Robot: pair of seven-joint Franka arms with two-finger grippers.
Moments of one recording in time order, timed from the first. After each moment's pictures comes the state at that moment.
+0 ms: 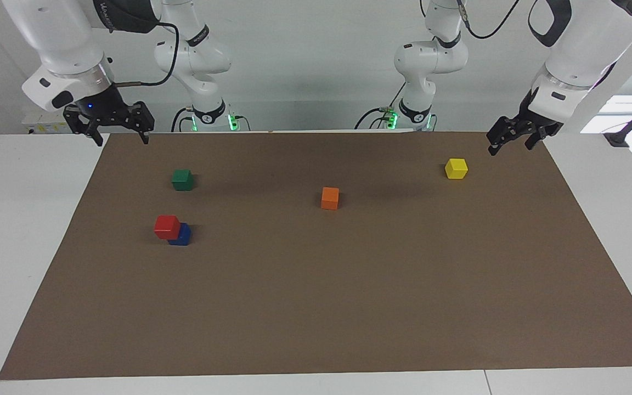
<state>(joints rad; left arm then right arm) 0.01 -0.01 -0.05 -1.59 0.00 1.54 -0.13 -0.04 -0.05 -0.01 -1.60 -0.05 1.48 -0.12</state>
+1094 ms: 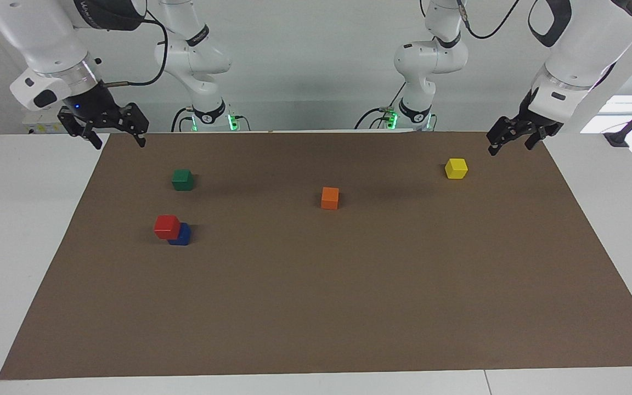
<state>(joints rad) 0.01 -0.01 -0.05 -1.59 0.00 1.54 -0.13 -0.05 -0.04 -0.03 -1.62 0.01 1.54 -0.09</state>
